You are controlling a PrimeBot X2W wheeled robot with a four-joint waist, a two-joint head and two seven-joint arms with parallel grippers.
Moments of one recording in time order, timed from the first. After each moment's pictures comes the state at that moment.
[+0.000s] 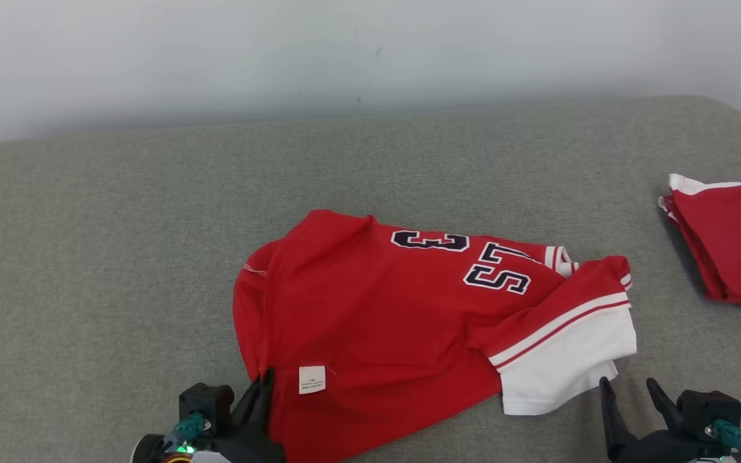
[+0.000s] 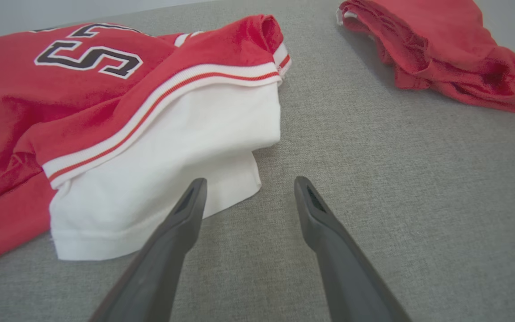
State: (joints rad) left arm -0.31 0.14 -0.43 0.63 -0.49 -0.03 -0.20; right arm 0.00 -0.05 -0.12 0.25 0.11 0.13 0.05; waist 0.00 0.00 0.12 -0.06
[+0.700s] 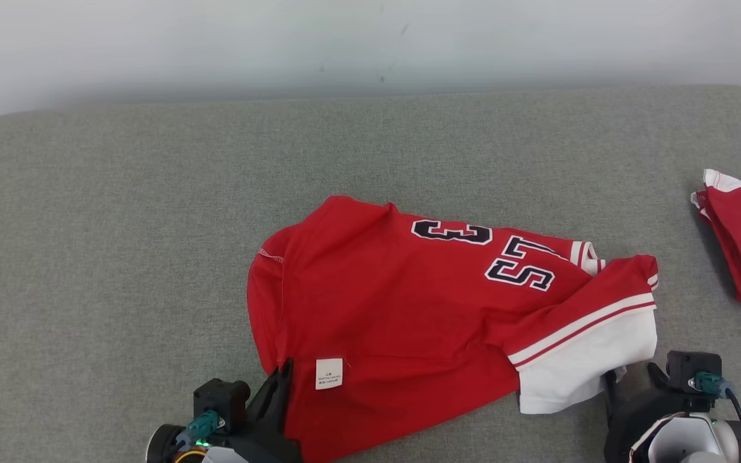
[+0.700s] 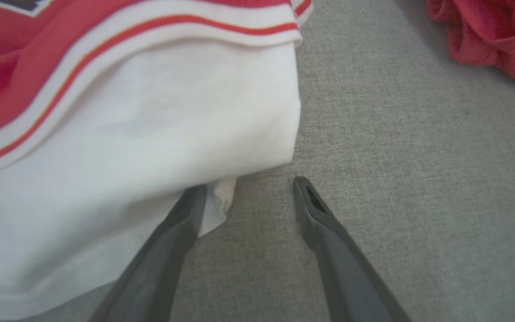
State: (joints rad) left arm -0.29 0.13 -0.47 0.56 -0.49 -0.03 -0.21; right arm -0.19 -0.05 -0.20 0.49 -0.01 0.13 0.16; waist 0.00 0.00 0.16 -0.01
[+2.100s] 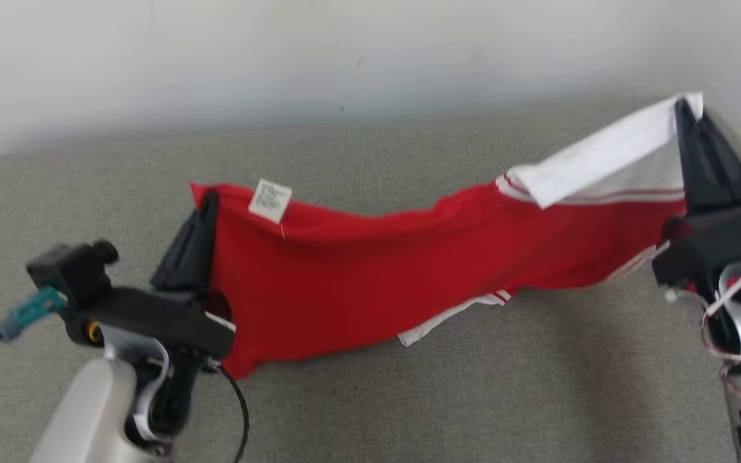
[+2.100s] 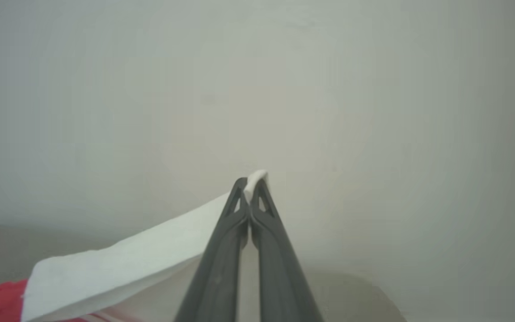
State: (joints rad) left arm -0.41 0.24 -0.27 0.13 -0.79 -0.08 -0.05; right arm -0.44 -0.26 -0.01 -0.01 0.16 0.13 0.11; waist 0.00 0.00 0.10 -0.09
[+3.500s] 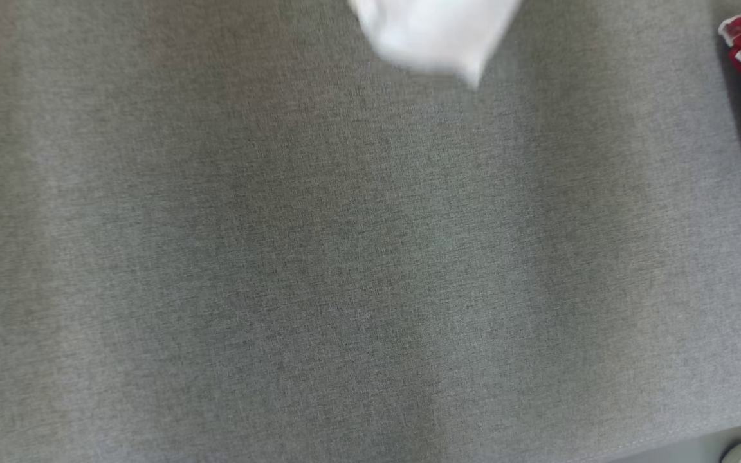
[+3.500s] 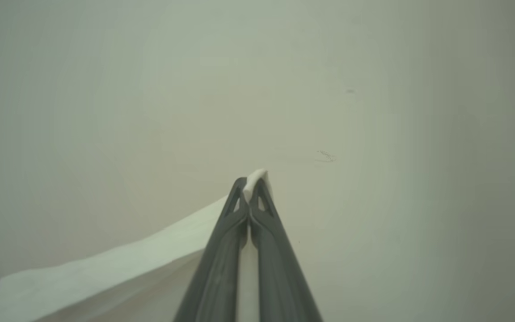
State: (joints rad) left arm -1.42 0.31 -0.06 0.22 -0.79 0.02 -0.15; right arm -1.63 -0.13 -0.03 0.51 0.15 0.13 -0.21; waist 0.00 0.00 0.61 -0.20
